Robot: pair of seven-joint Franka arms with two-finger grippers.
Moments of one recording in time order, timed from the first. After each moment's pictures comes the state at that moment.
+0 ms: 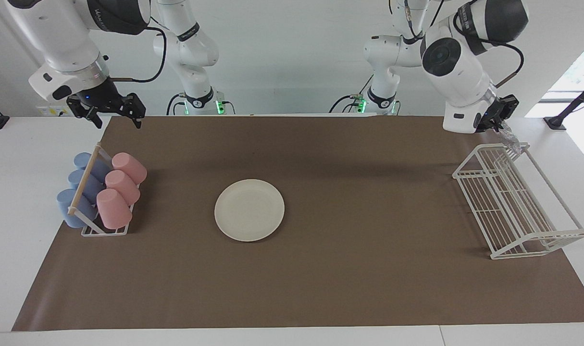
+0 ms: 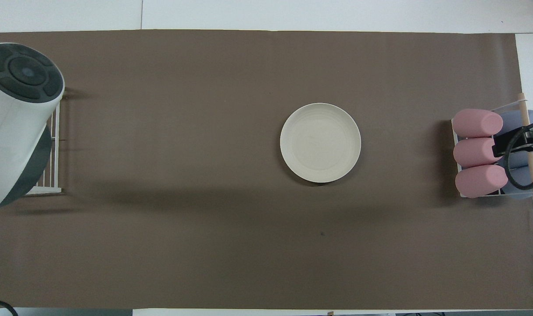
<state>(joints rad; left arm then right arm) -0.25 0.06 -0.04 -1.72 0.88 1.45 -0.33 -0.25 -0.02 0.20 -1.59 -0.08 1.46 -0.09</state>
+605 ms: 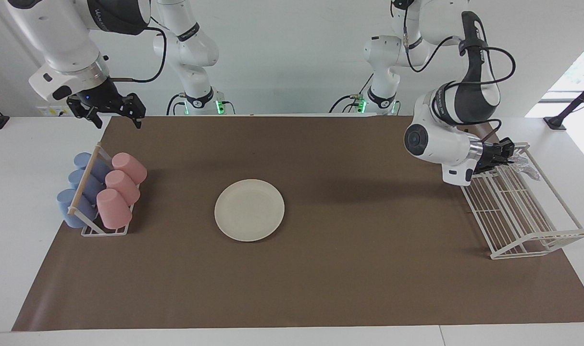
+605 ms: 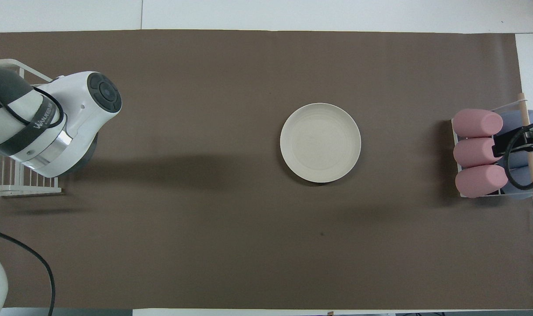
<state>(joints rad) -0.21 0.26 -0.02 -1.83 1.12 1.54 -0.65 -0.25 -0.02 0.20 -1.59 -0.08 1.46 -0.09</state>
